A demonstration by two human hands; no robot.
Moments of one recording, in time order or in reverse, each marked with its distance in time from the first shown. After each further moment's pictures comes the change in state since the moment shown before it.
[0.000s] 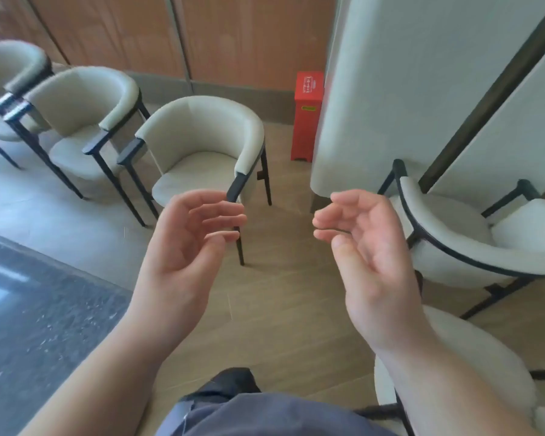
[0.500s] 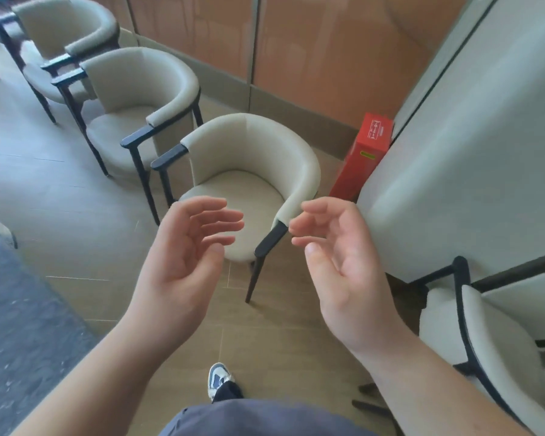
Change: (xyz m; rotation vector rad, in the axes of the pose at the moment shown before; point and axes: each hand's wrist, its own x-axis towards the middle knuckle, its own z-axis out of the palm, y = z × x) left_hand 0.197 -0.089 -0.108 0.044 0.283 0.003; right_hand 0.248 0.077 0.147 -0.059 -0.359 0.000
